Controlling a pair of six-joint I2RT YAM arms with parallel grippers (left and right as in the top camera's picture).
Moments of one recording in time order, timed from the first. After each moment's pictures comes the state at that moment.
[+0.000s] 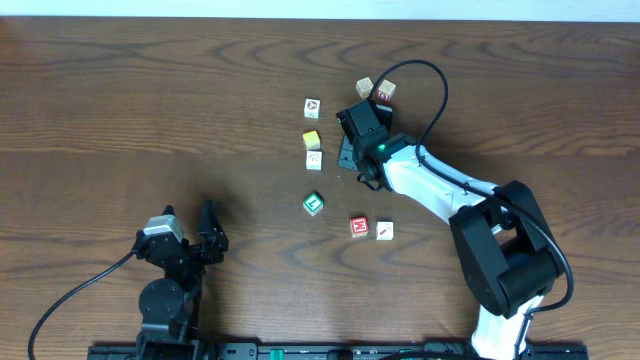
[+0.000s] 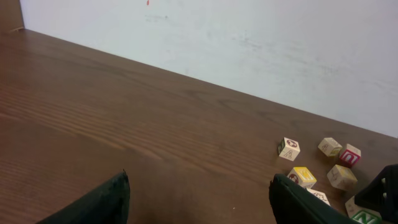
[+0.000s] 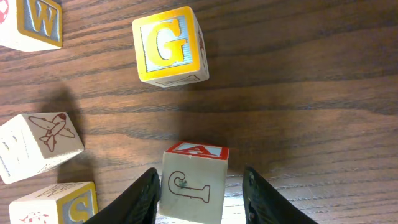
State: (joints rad) left arm -0.10 0.02 0.02 -0.11 -0.14 -0.30; right arm 0.55 1.98 1.25 -0.36 0.17 0.75
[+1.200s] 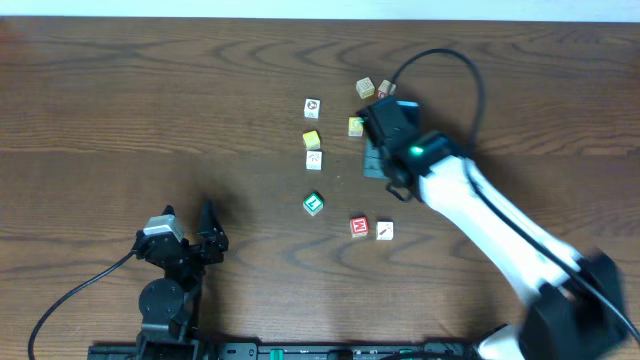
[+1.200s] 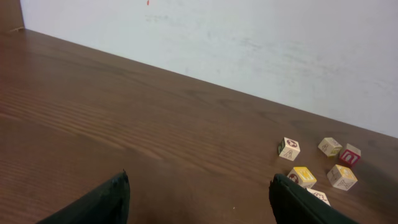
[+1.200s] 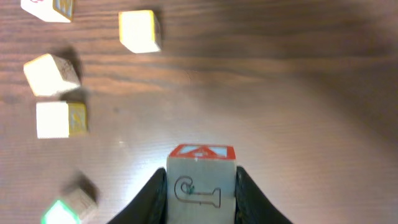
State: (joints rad) left arm -0.10 0.02 0.02 -0.11 -0.14 -0.30; right arm 0.55 1.61 1.26 -0.81 0.27 0.61
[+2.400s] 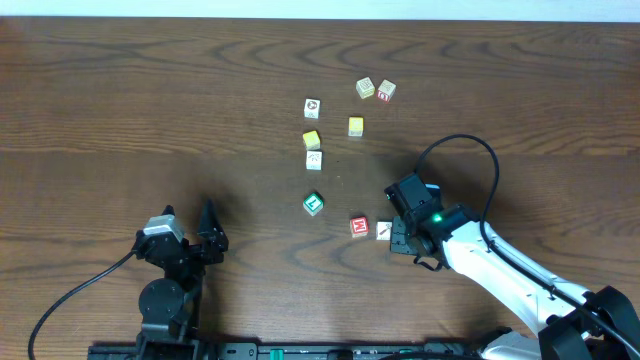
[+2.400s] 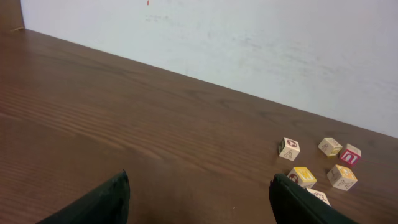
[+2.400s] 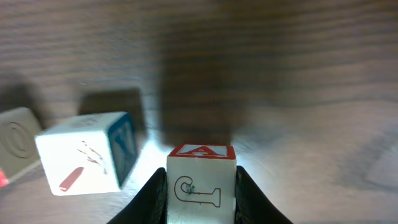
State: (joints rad) left arm -0.10 0.02 0.02 -0.11 -0.14 -0.30; right arm 0.55 1.45 0.72 -0.65 0.12 0.67
